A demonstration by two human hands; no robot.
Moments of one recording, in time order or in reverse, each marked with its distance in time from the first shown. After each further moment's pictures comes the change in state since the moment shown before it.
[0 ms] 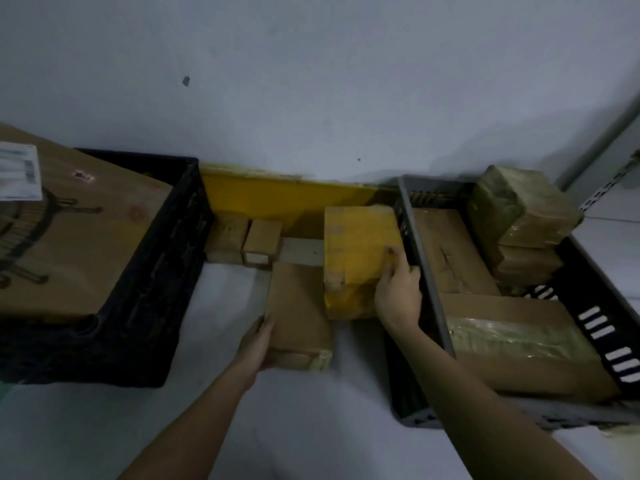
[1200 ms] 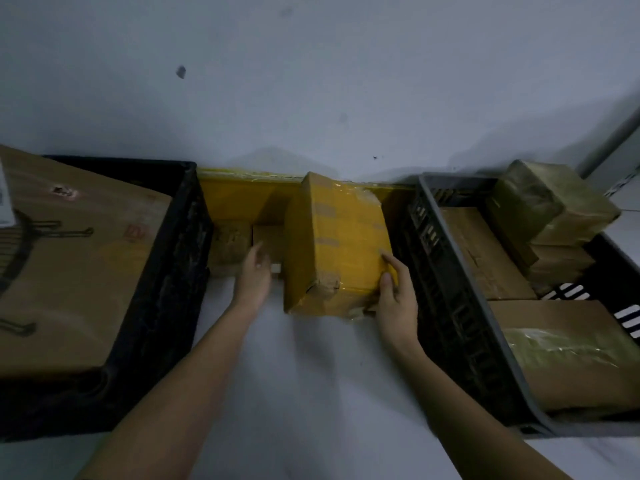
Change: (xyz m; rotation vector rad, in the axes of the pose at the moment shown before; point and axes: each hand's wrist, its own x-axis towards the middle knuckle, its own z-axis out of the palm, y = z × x) left_hand 0.065 0.138 -0.021 0.213 0.036 0.466; right_hand -0.019 -0.029 0.069 0.491 0.001 0.037
